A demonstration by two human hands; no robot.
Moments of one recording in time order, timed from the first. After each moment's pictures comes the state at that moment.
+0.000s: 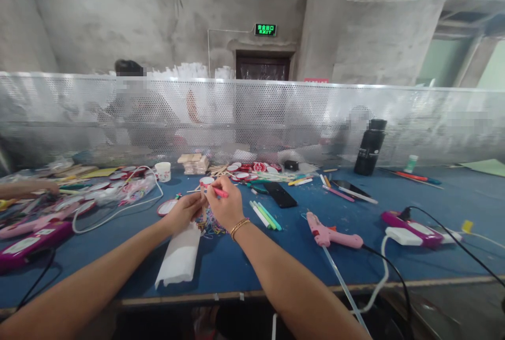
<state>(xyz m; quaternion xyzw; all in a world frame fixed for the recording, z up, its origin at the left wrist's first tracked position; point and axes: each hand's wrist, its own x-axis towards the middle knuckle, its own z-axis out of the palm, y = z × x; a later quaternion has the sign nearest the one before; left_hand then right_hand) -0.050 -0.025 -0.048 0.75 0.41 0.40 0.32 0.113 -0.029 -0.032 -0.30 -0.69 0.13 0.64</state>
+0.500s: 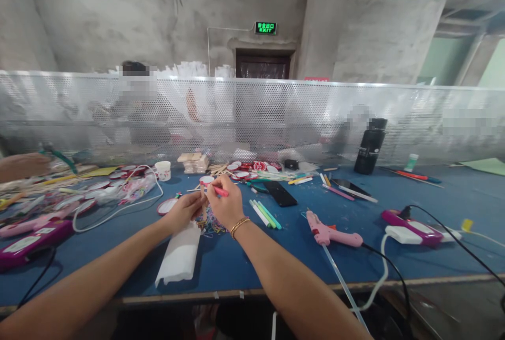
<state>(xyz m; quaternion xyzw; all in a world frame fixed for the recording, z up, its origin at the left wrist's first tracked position) -0.049 -0.027 -0.048 0.75 0.41 0.40 0.33 0.113 -0.029 -0.033 -0.30 -0.69 0.14 0.64</state>
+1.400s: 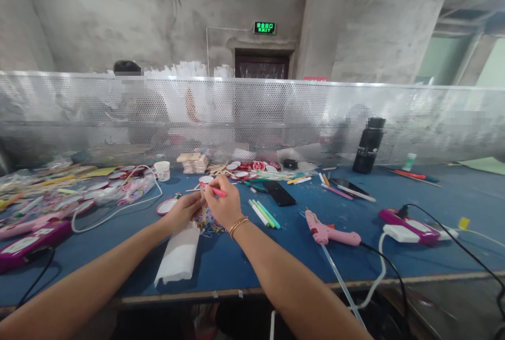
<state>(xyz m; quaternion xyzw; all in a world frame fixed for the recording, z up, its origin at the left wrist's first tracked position) -0.049 -0.025 -0.050 0.75 0.41 0.40 0.33 0.113 -0.028 -0.034 -0.29 -0.70 0.14 0.64</state>
